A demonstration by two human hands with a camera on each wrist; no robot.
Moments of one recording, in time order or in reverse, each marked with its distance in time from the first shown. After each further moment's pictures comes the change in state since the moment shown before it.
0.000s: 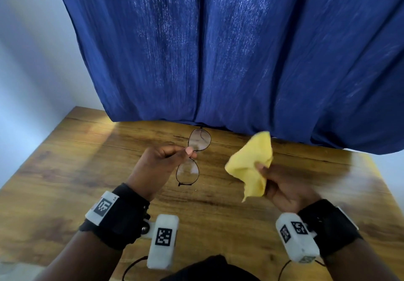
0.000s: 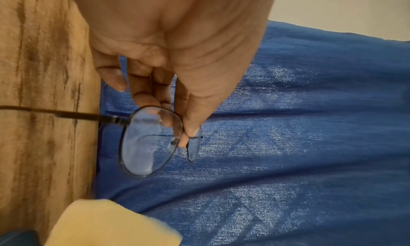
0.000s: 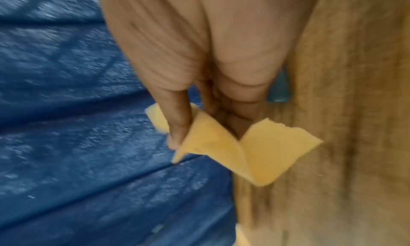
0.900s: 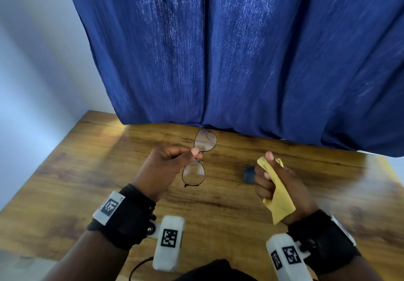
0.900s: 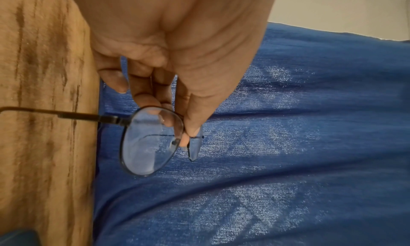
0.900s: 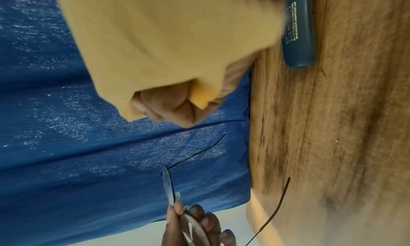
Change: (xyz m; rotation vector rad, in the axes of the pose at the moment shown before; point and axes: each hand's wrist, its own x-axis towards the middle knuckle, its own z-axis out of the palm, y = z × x) left_hand -0.007 0.009 0.000 -0.007 -0.006 0.025; right_hand -0.030 0.004 0.035 0.129 -0.331 -0.179
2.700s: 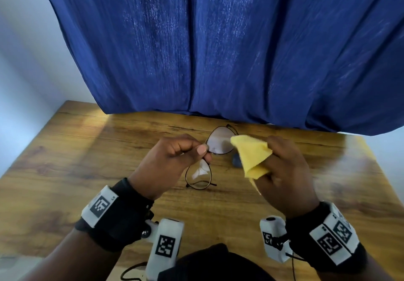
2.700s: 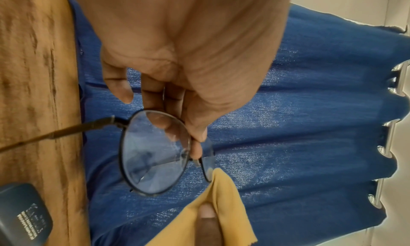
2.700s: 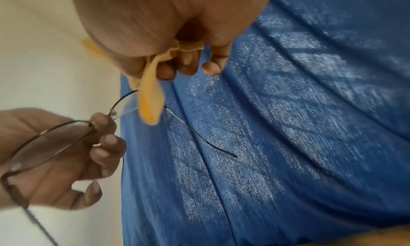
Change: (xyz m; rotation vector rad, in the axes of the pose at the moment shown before) left_hand -0.021 0.008 0.022 0.120 -0.272 0.232; right_hand -0.032 -0.002 0.008 -1.788 0.169 -1.146
